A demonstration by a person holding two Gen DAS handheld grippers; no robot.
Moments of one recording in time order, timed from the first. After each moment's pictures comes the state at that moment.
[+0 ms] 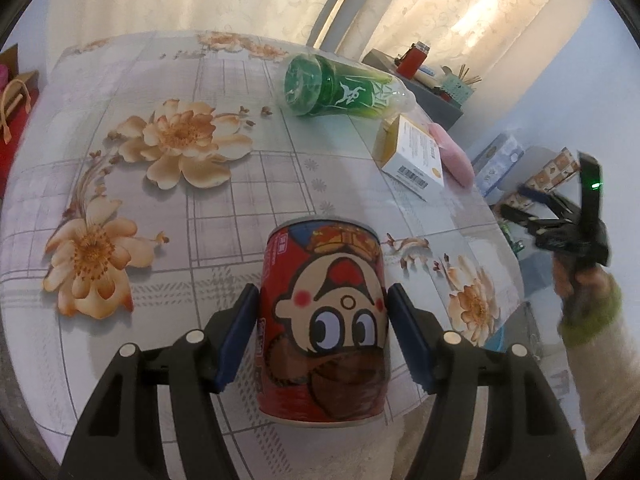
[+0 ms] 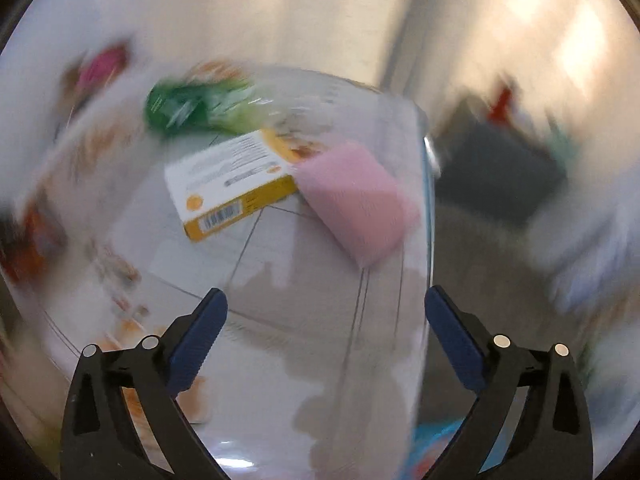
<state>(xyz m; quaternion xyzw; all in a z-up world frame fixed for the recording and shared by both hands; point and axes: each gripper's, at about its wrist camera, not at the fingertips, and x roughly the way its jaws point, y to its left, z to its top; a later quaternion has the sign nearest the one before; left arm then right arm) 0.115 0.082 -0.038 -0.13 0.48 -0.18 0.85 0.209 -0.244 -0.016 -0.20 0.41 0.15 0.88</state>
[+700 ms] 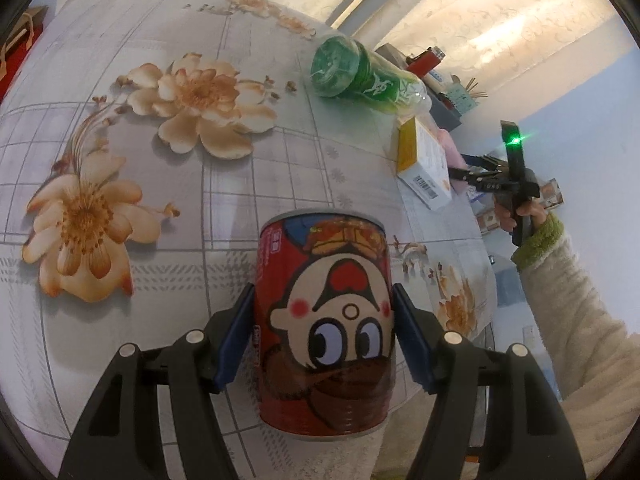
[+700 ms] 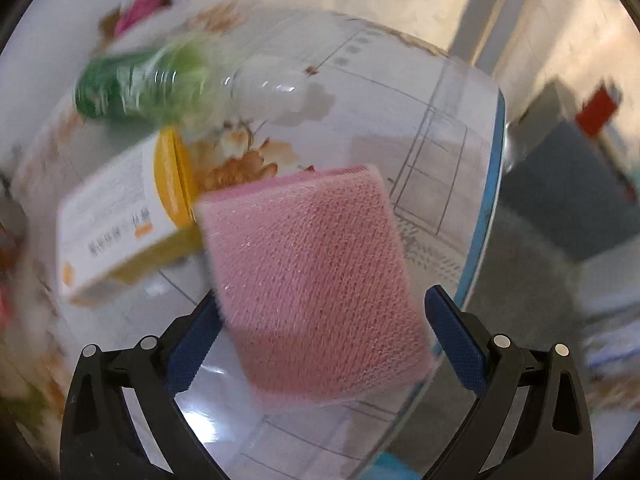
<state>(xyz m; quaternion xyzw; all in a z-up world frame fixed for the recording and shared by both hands) 0.124 0.110 -0.054 -0.22 0.52 -0.19 0.80 0.367 -0.280 -0.058 -0.15 0.52 0.26 0.80</state>
